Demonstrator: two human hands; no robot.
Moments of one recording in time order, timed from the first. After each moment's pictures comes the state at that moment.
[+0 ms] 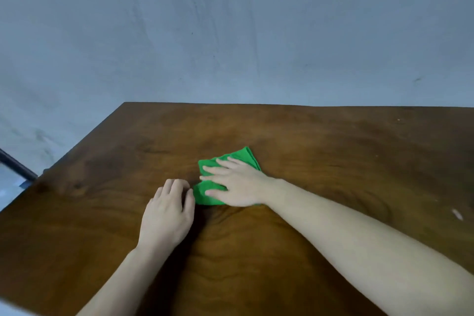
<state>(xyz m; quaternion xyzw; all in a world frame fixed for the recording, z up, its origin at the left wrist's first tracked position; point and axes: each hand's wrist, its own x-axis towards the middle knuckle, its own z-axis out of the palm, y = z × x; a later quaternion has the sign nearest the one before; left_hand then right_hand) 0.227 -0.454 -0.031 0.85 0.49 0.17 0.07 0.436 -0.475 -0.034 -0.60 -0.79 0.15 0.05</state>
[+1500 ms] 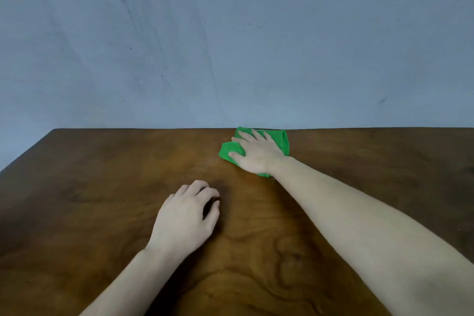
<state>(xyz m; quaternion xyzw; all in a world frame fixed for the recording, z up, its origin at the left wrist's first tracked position) 0.379 -0.408 -0.031 0.94 0.31 0.12 0.05 0.627 -0.407 -0.036 -0.81 -0.57 0.11 0.04</state>
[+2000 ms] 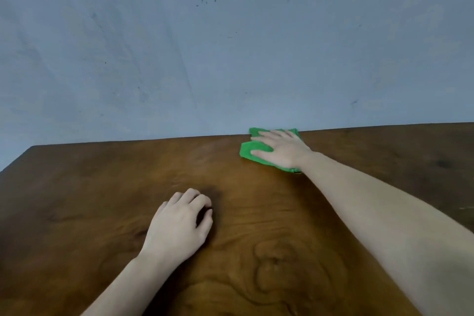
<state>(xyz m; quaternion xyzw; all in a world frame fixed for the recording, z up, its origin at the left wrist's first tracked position) 0.396 -0.416 -0.028 0.95 0.30 0.09 0.04 0.713 -0.470 -0.031 -0.82 -0.55 0.11 0.04</state>
